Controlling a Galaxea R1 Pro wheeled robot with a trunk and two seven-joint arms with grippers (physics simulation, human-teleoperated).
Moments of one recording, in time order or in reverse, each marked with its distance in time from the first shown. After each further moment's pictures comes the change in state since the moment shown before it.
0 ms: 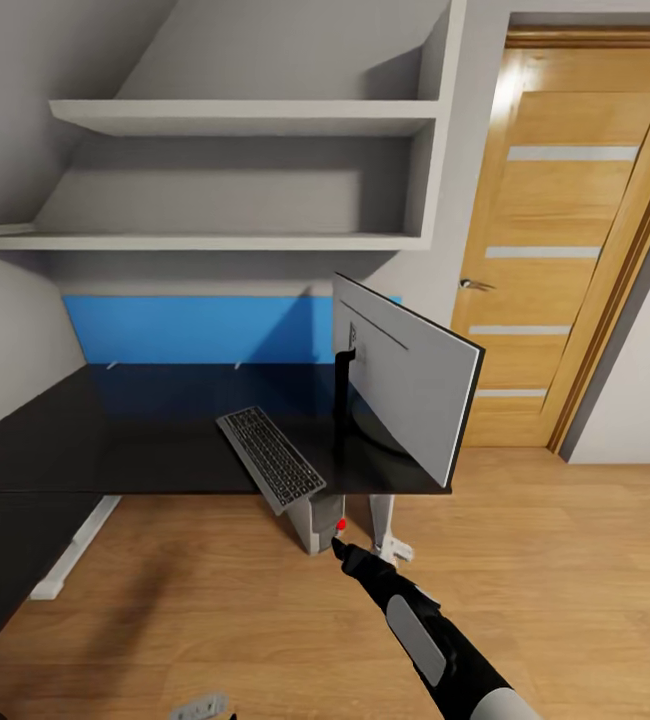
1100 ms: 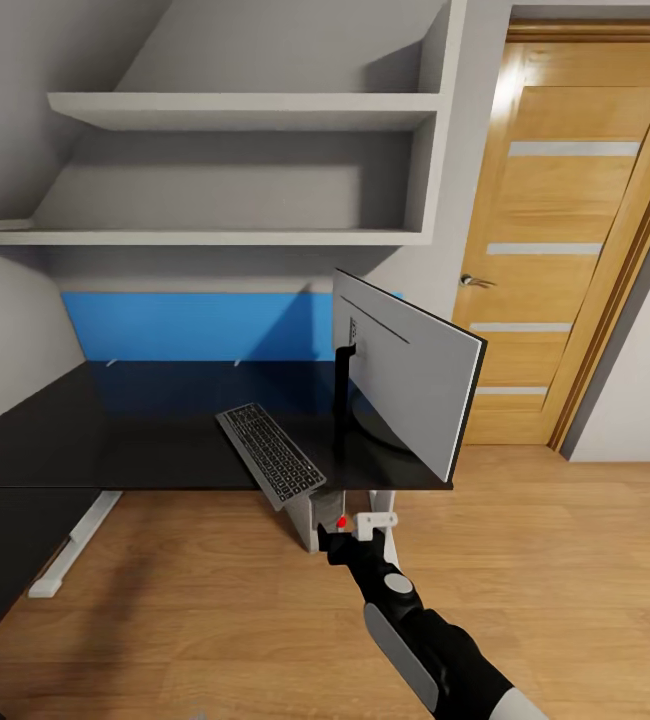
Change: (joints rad) left arm 0.000 0.006 0.077 0.111 0.027 -0.115 -0.006; right arm 0.006 -0.066 0.305 -0.278 0.215 0.017 -0.289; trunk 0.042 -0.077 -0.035
